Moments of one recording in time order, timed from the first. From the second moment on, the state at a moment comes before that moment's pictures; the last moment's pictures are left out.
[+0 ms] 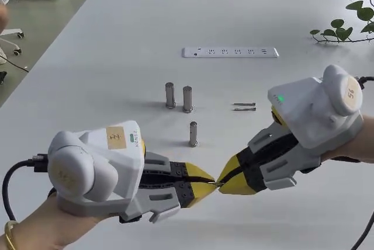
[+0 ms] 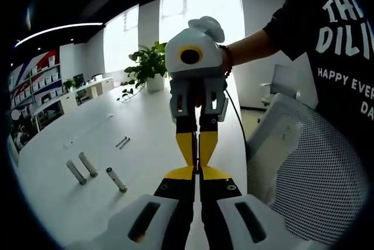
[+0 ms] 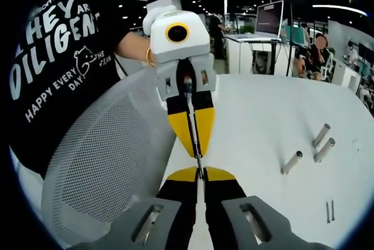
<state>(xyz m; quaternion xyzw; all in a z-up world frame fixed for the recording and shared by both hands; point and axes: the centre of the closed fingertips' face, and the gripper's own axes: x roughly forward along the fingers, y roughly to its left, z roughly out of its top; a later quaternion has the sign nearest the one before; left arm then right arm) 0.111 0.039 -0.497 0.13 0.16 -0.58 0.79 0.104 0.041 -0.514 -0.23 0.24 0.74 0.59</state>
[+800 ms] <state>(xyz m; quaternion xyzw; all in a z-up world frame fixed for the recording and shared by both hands) 0.145 0.066 -0.507 0.09 0.19 -0.48 0.85 0.136 0.039 -0.525 -0.31 0.24 0.69 0.60</state>
